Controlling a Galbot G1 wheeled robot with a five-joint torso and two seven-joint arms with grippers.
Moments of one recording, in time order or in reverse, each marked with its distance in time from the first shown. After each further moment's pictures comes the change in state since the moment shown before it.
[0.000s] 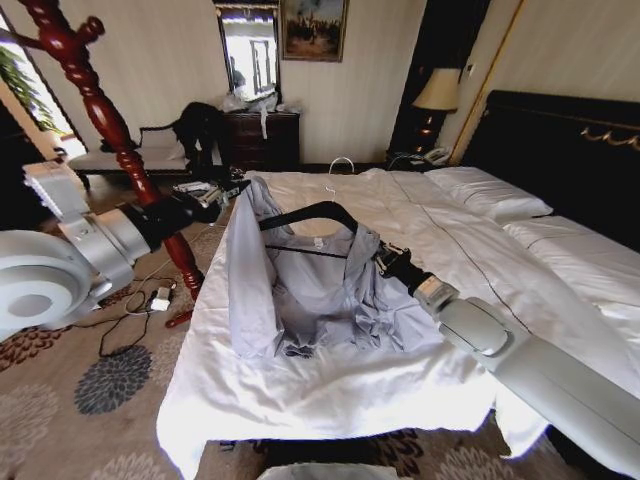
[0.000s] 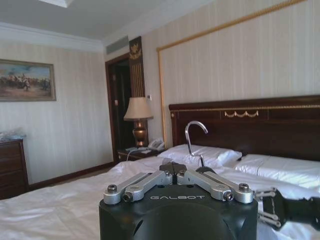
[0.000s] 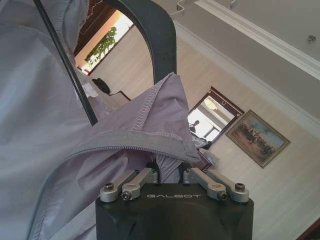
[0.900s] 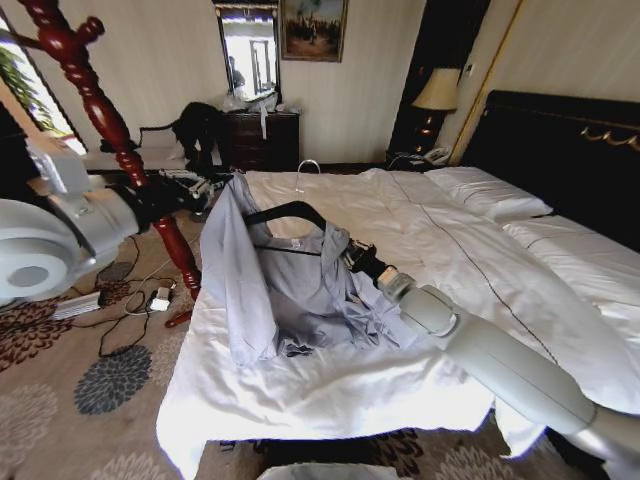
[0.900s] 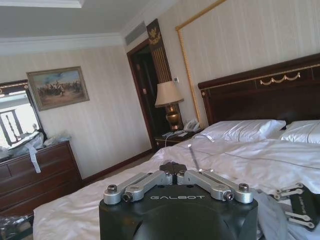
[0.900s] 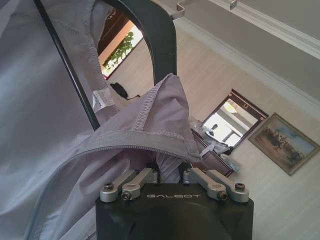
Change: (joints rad) left arm 0.121 0.111 -0.148 0.082 0.092 0.041 -0.044; right arm 0.319 0.207 -0.335 -0.184 -0.076 -0.043 -0.012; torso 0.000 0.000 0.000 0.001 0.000
